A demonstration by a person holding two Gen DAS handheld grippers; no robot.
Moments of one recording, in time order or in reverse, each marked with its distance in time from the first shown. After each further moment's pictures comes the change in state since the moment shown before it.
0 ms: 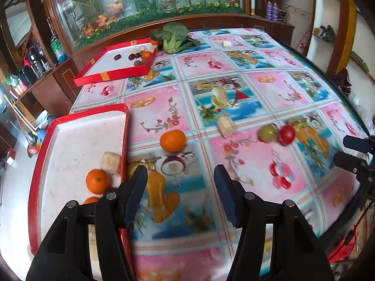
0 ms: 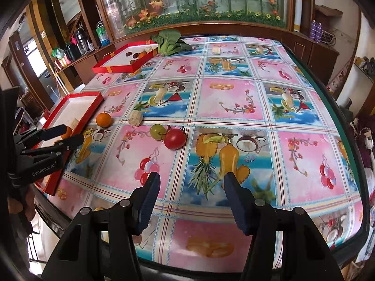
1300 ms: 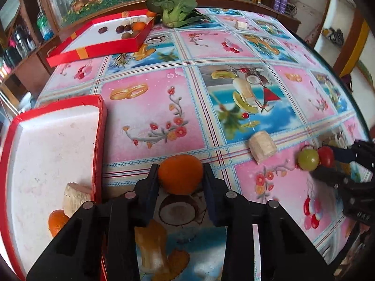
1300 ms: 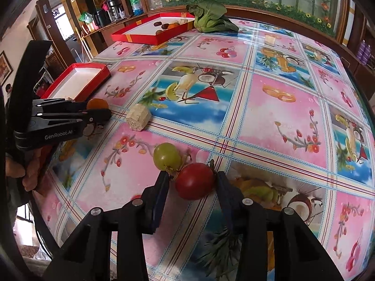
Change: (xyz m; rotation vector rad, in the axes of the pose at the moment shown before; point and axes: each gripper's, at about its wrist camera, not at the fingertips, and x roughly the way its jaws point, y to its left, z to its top) left arm 0.084 0.013 0.026 -0.024 0.116 -0.092; right arm 0.101 0.022 0.046 -0.205 0.114 0.120
